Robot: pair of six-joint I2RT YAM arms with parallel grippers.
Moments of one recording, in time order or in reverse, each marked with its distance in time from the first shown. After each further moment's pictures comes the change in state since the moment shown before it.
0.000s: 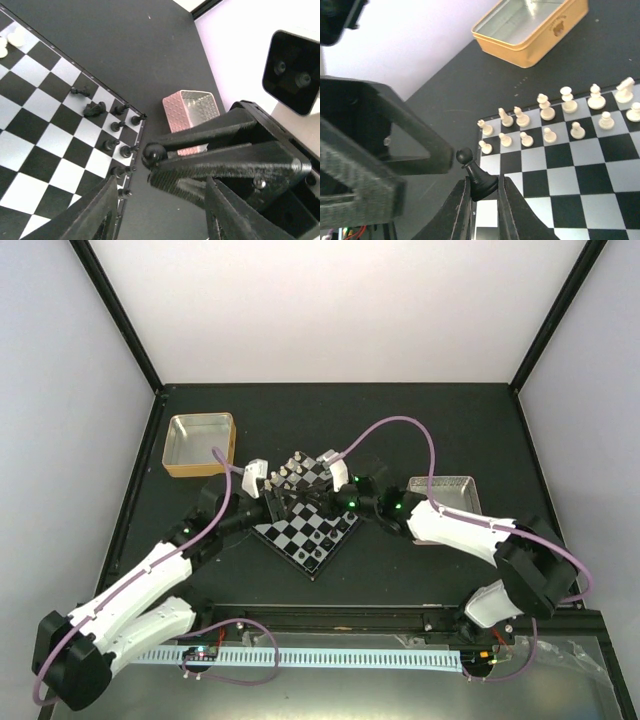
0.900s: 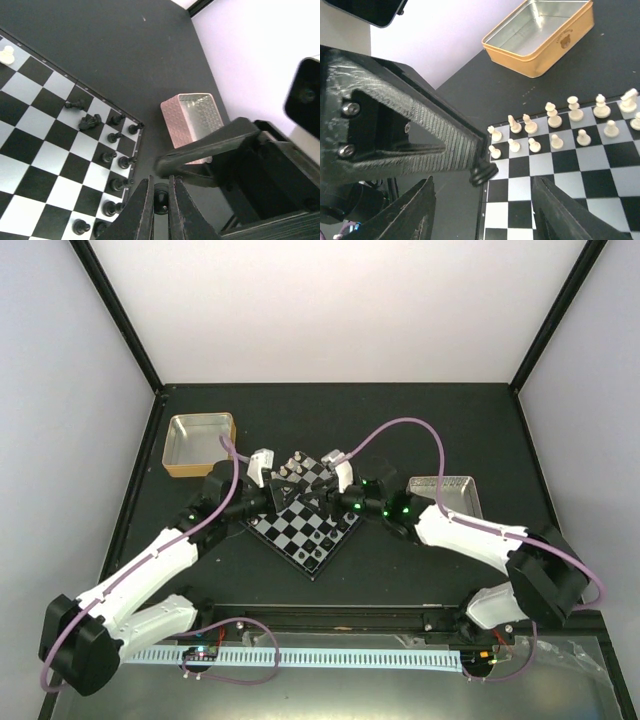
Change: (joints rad) left arm 0.030 0.113 0.084 0.029 0.069 0.042; right arm 0.000 -0.052 -0.032 0.045 -0.039 0.006
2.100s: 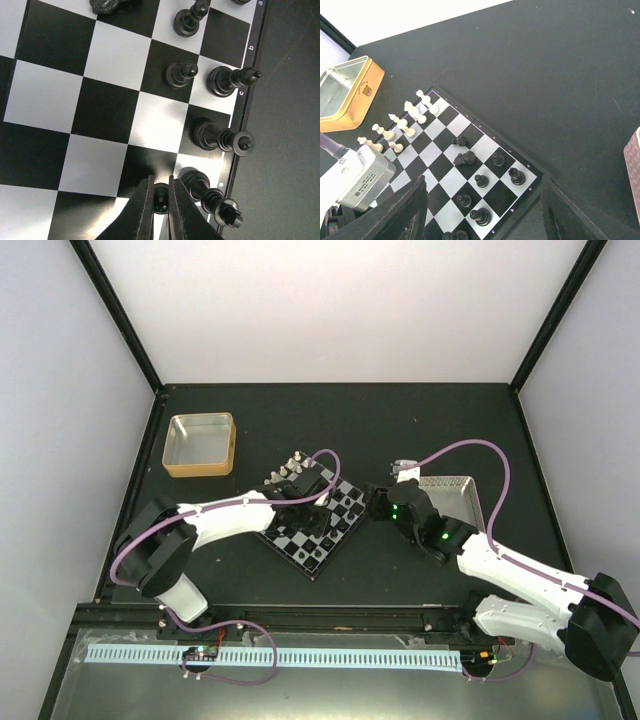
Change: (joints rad) left arm -0.294 0.631 0.285 -0.298 -0.299 0.274; right arm -0.001 -0.383 -0.203 -0.344 0.774 0.278
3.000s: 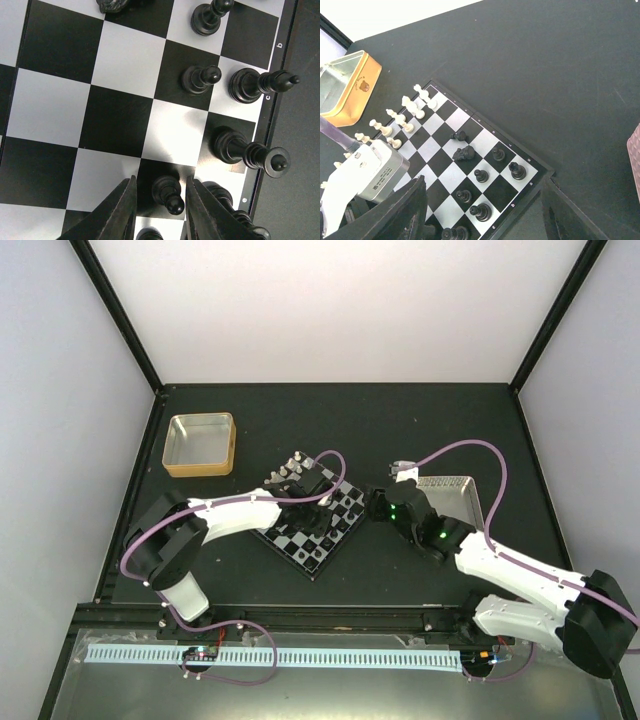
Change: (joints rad) left arm 0.000 0.064 0.026 -0.005 -0.036 0.035; right arm 0.000 0.020 0.001 -0.008 -0.010 0.017
